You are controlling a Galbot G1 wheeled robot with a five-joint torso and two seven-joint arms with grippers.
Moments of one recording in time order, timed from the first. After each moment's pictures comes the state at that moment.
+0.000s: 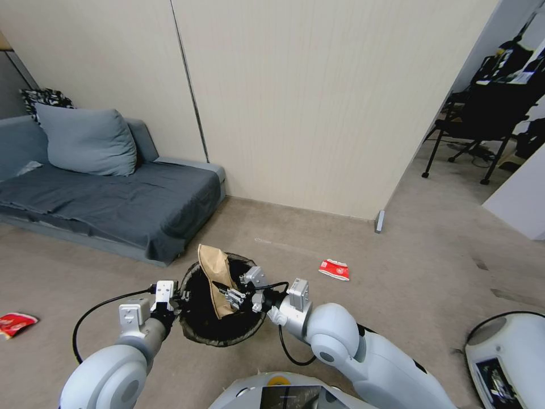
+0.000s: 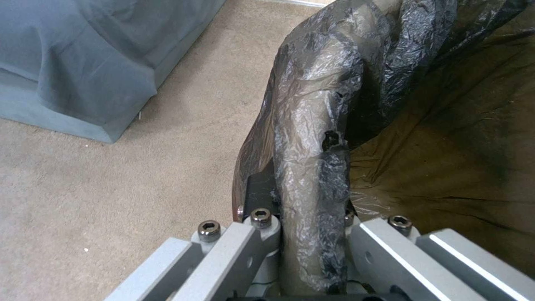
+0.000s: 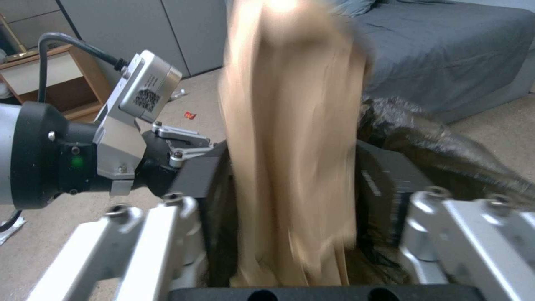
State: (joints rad) left arm 1.76 -1.11 -0.76 -2.50 -0.71 0.74 -0.30; right arm -1.00 1.07 -0.27 2.29 0.65 -0.52 0.06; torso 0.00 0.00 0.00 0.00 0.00
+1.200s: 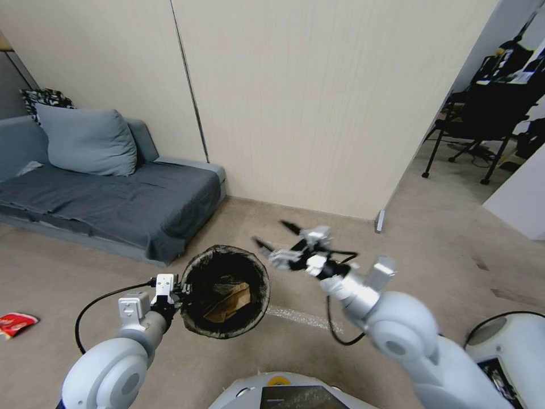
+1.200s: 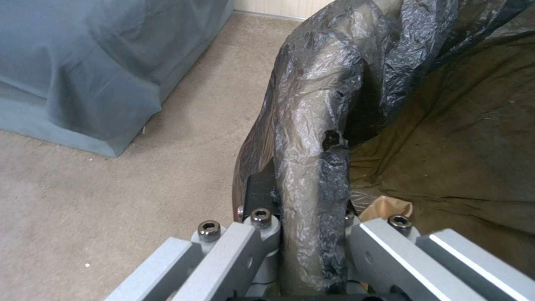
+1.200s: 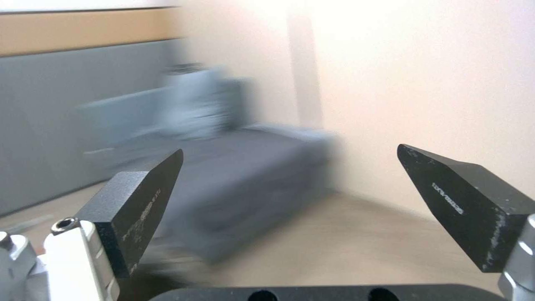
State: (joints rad) left arm 1.74 -1.14 -0.76 -2.50 -0.68 0.74 -0.30; right arm -1.36 0.95 0.39 2.50 0.69 -0.30 0.18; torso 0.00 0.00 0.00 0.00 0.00
